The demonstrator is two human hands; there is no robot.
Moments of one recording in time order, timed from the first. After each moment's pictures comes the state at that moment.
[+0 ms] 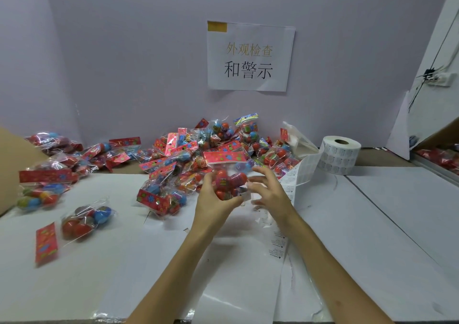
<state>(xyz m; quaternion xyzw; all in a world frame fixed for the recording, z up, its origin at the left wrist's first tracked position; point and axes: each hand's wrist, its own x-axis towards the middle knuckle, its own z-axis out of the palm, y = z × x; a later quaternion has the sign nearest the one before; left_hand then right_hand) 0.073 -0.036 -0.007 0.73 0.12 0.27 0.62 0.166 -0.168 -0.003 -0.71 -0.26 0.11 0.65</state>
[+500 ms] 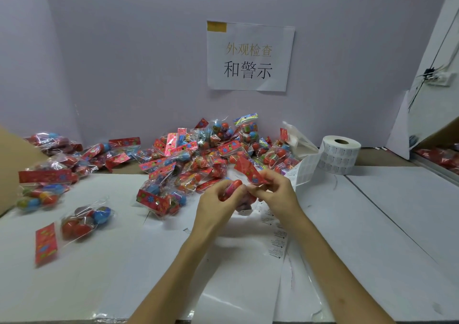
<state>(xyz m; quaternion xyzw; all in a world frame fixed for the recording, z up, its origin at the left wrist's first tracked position) 0.073 -0.040 -0.009 0.76 0.08 0.26 0.59 0.165 -0.177 0.004 -0.68 -0.32 0.02 0.65</state>
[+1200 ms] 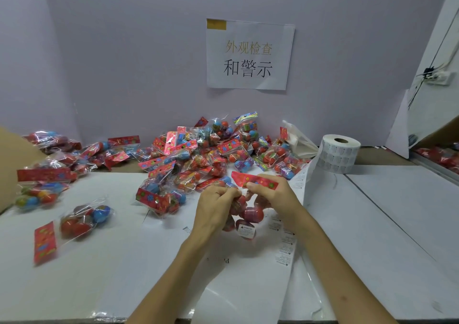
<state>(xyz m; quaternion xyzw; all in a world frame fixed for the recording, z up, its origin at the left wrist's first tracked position) 0.076 -0.038 -0.009 0.77 0.13 0.24 0.58 0.165 -0.181 0.006 -0.68 -0.29 0.13 0.66</state>
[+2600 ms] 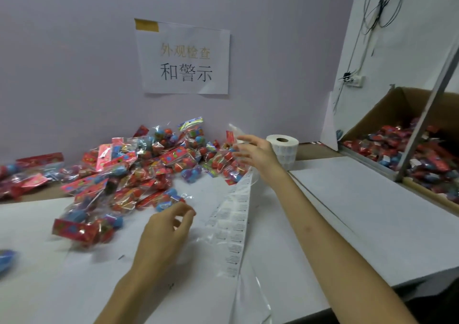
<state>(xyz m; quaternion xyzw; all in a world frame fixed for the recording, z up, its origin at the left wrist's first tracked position) 0.069 -0.051 -0.016 0.87 0.08 0.22 0.43 0.259 -0.227 0.071 -0.70 -0.15 0.01 0.70</state>
